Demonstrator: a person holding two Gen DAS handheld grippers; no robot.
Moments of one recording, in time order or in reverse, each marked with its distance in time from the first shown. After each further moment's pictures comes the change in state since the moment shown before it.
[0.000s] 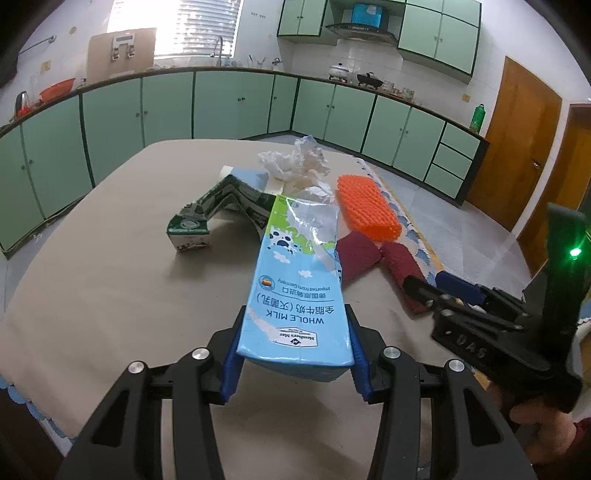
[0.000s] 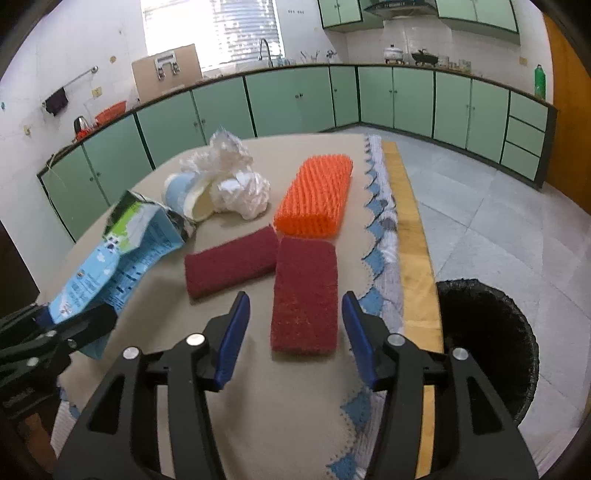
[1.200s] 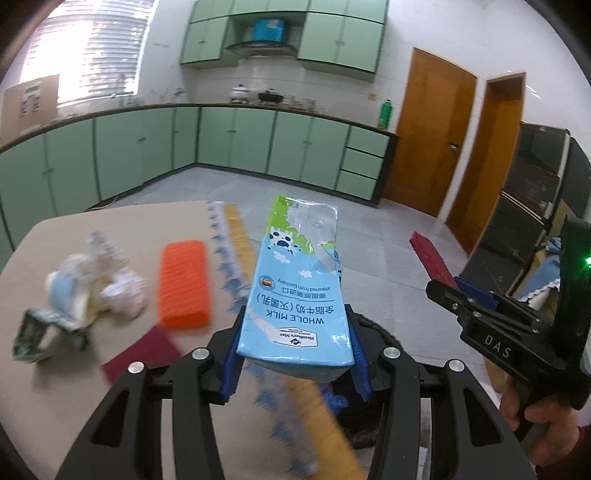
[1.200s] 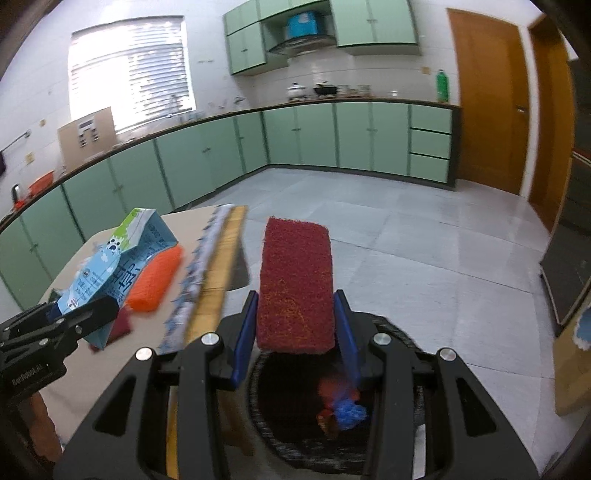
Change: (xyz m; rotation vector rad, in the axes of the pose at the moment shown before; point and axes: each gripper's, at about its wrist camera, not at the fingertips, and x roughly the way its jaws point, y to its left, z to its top) left arm 0.024 -0.164 0.055 0.221 -0.090 -0.300; right arm -0.113 -0.160 0.008 0.190 -0.190 -0.276
